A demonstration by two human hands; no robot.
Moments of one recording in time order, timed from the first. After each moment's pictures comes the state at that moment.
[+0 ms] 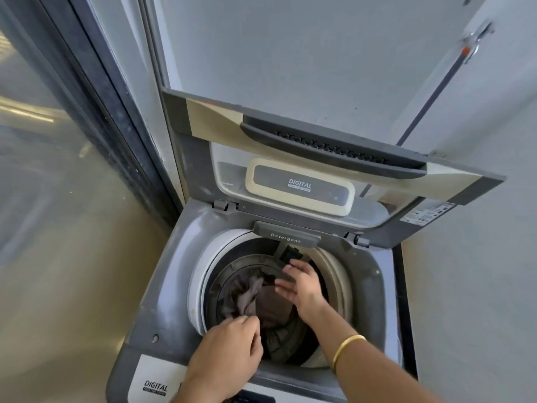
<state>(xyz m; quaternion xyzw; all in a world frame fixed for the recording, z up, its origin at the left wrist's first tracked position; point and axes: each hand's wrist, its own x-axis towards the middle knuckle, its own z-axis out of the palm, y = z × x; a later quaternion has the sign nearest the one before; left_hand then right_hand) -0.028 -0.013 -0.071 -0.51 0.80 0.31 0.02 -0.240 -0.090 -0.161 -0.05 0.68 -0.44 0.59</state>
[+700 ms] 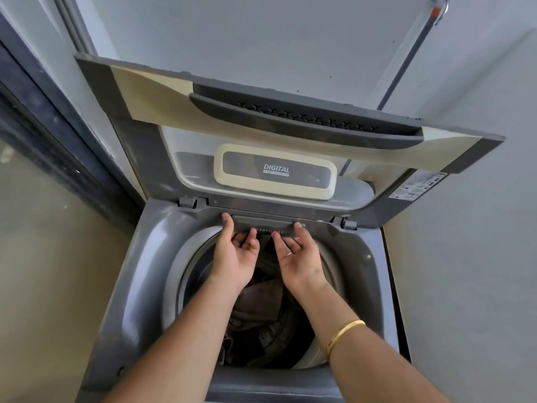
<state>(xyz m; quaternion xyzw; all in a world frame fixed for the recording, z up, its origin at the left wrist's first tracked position) -0.121 -0.176 -0.129 -0.42 -0.07 0.78 -0.45 -0.248 -0.124 -0.104 0.16 0.46 -0.67 0.56</state>
